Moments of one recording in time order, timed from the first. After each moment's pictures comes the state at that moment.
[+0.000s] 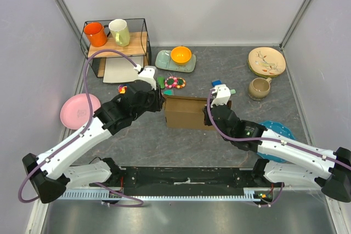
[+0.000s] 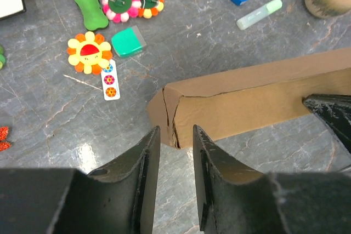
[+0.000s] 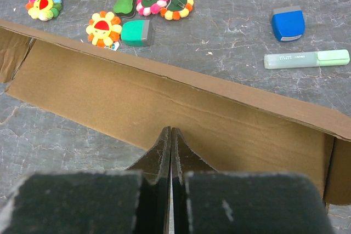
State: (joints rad) left arm -0.81 1.07 1.09 -0.56 -0.32 -0.45; right arm 1.02 1.02 0.76 -0.23 0.60 0.49
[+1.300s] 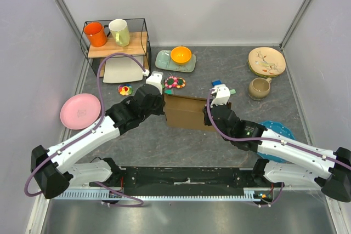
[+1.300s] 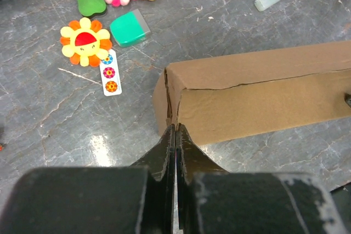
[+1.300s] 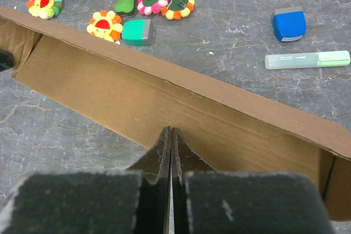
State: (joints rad) left arm -0.82 1.14 0.98 -0.46 -0.31 -0.42; right arm 1.02 1.02 0.76 -0.23 0.60 0.48
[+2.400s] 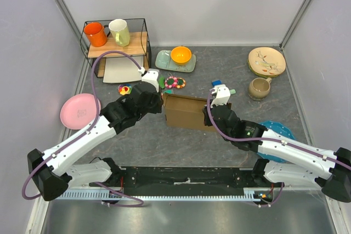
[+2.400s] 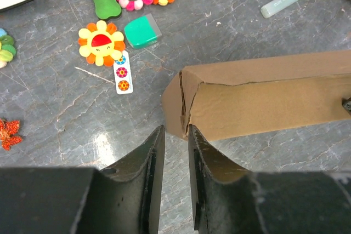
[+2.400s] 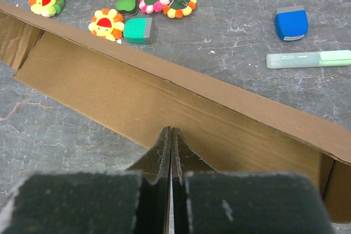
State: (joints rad) left arm -0.81 1.10 1.03 -0.54 -0.34 -0.42; right arm 1.02 1.02 0.76 -0.23 0.59 0.48
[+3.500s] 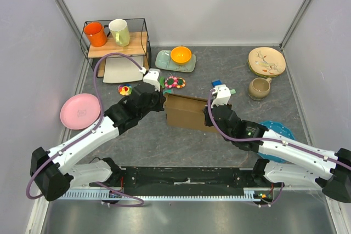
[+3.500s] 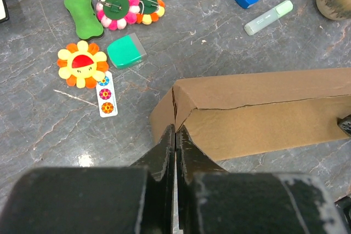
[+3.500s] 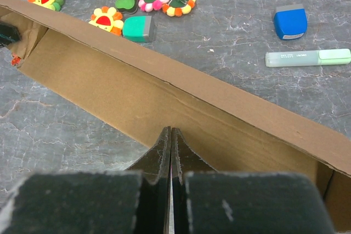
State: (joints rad) left arm -0.77 1.13 0.94 -0.34 -0.26 -0.40; right arm 1.02 1.01 0.76 -0.25 0.58 0.48
